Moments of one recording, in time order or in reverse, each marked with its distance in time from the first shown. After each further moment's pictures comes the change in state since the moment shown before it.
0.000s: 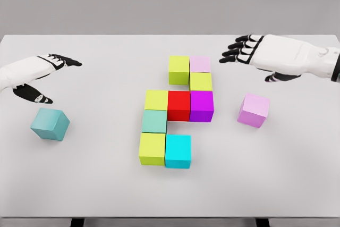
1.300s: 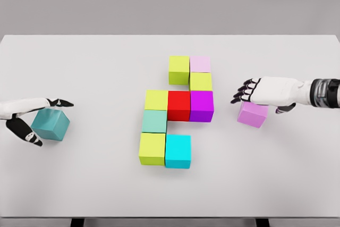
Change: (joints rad) left arm -0.029 0.199 -0.258 -0.185 0.338 0.384 -0.152; right arm -0.028 -0.014 0.263 0.171 0.213 0.001 0.003
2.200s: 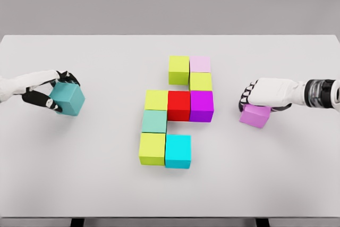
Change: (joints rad) left arm -0.129 -0.135 -0.013 0.045 -0.007 0.119 0.082; right arm -0.014 0.020 0.026 0.017 0.032 -0.001 -0.003
